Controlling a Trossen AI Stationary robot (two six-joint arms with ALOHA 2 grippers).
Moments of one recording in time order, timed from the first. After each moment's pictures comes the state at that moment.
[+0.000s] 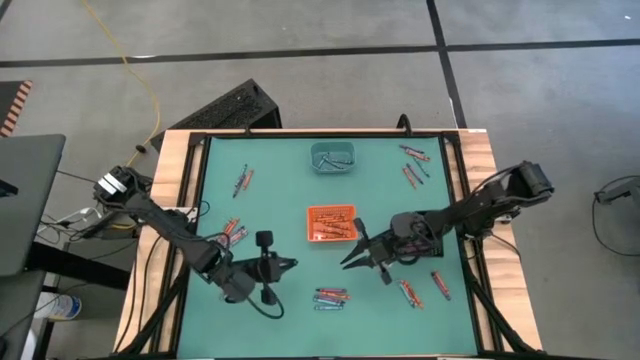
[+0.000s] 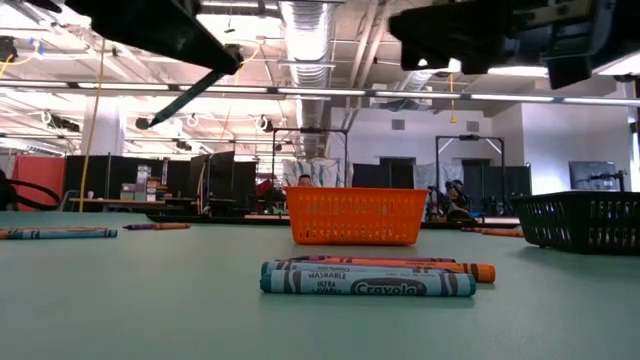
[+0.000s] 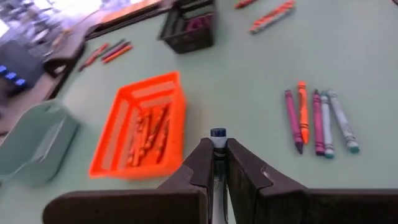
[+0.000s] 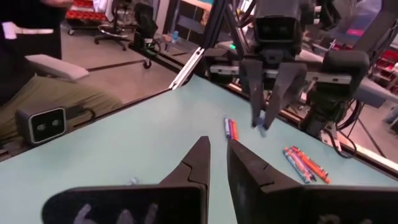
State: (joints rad) left arm -0.61 1.47 0.81 0.07 -0.74 -0.07; right arm 0.25 1.51 0.56 0.85 -0.19 -0.34
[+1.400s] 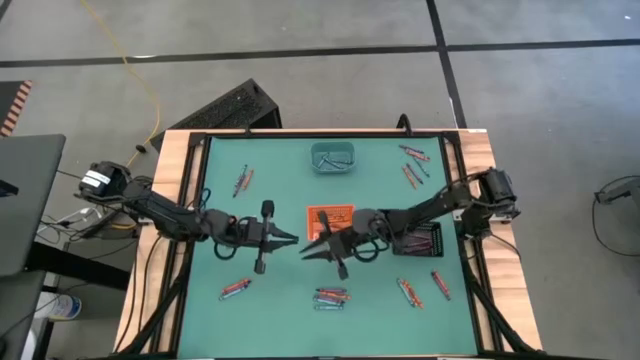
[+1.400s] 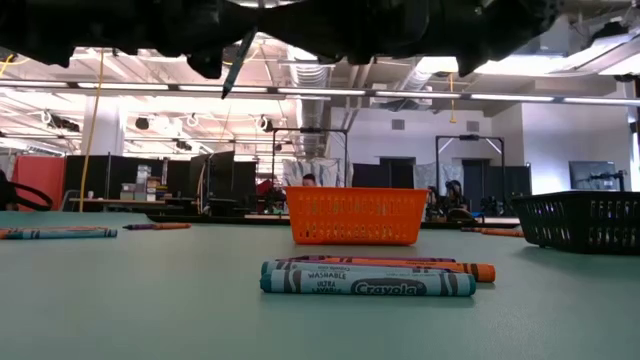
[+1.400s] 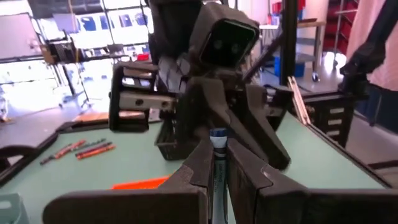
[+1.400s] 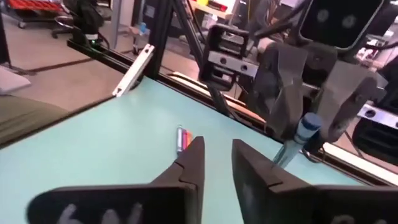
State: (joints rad) left arm -0.27 1.28 0.38 0.99 -0.22 0.09; right arm 0.17 1.79 0.95 0.74 -0.15 -0.34
